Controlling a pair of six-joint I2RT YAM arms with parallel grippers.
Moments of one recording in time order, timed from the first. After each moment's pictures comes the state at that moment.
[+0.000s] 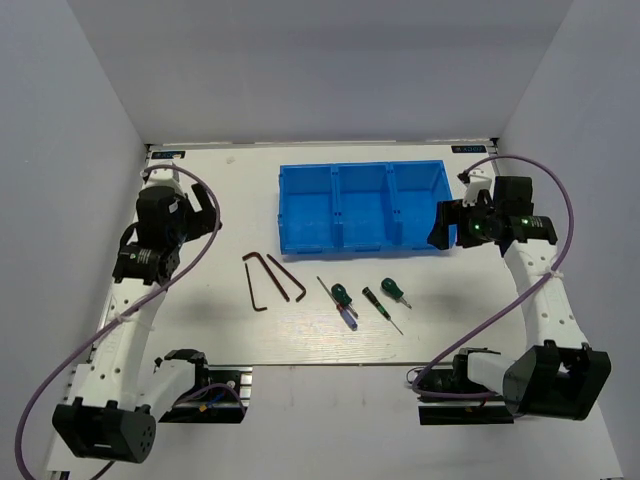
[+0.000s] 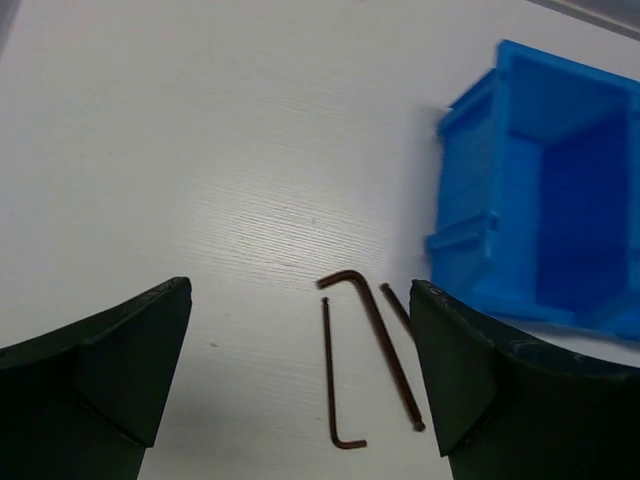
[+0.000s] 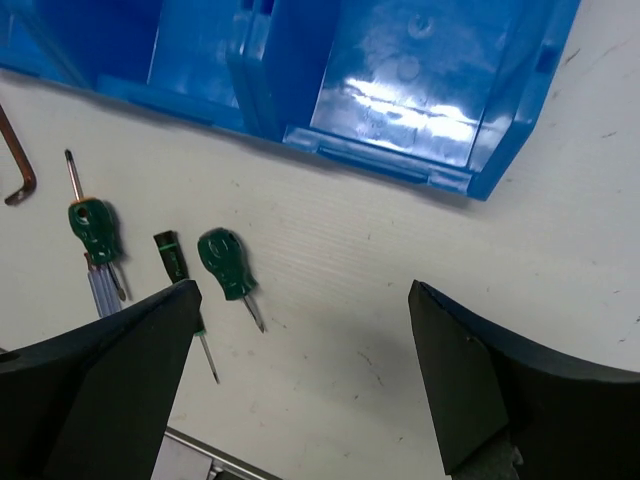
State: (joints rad) left arm -0.09 0.96 1.02 -0.55 -0.17 -0.31; right arm -0.04 1.18 1.07 -0.80 -0.43 -0.18
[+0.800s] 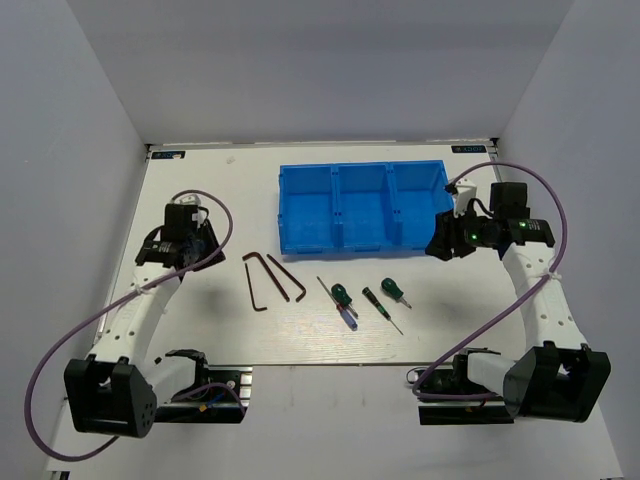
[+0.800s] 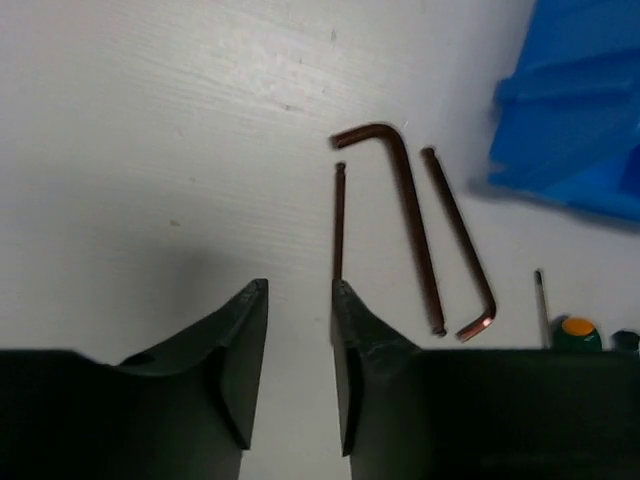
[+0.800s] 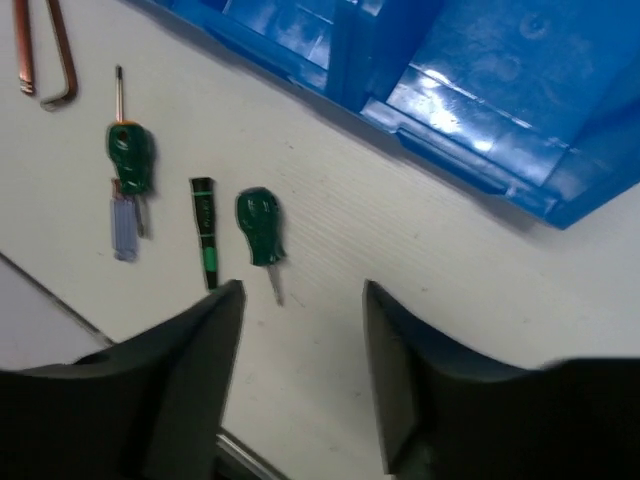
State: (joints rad) left arm -0.10 1.06 0.87 -0.66 -0.02 -0.40; right arm -0.04 1.16 1.05 -0.85 -0.59 -0.37
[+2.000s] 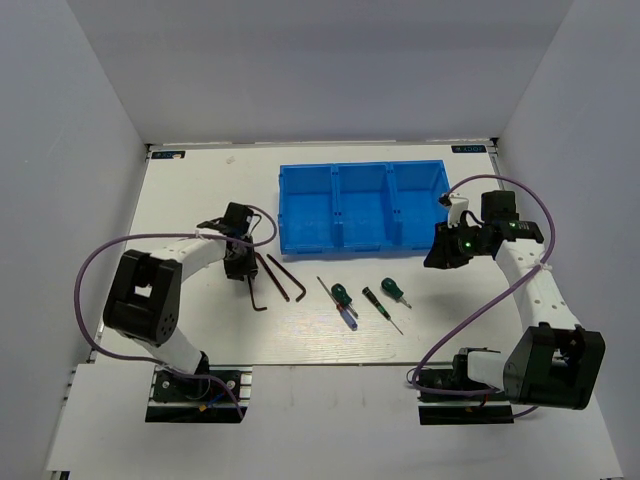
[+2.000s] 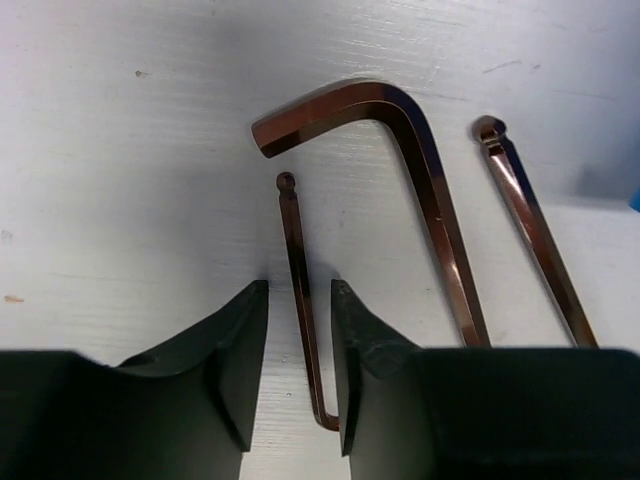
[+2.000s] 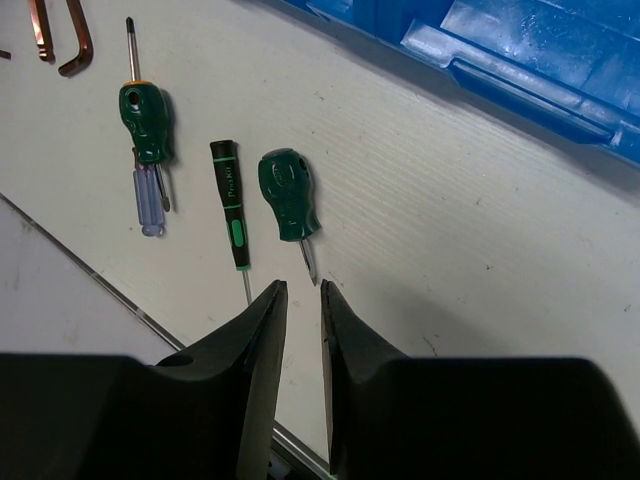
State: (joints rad) left arm -0.30 1.60 0.89 -0.52 -0.05 -0.44; right arm -0.04 1.22 0.96 -0.86 -0.64 -0.32
